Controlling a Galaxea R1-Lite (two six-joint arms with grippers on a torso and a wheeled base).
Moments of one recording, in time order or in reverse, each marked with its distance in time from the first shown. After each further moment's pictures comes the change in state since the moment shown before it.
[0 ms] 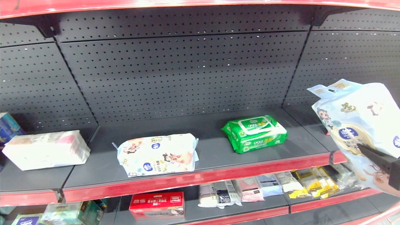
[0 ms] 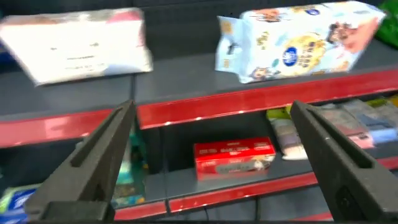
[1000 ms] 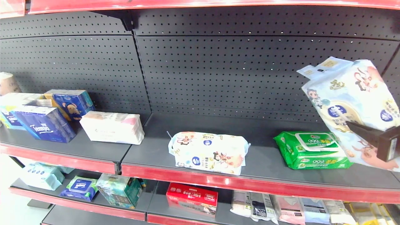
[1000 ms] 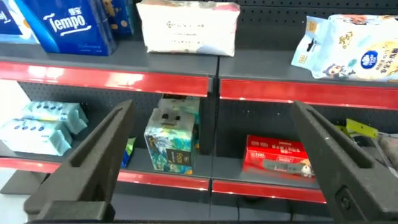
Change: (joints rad) left arm 0.015 -0.044 0.001 0.000 -0.016 -0.013; right arm 0.037 0.124 -0.167 0.002 0.030 -0.006
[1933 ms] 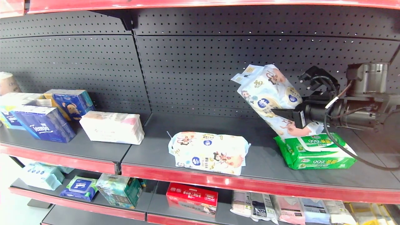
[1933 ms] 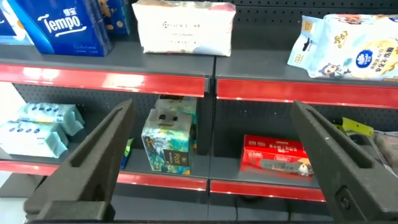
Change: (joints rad) left arm 0.001 -0.002 0.000 0.000 -0.007 0.000; right arm 0.096 0.573 -0.412 -0.001 0.269 -0.069
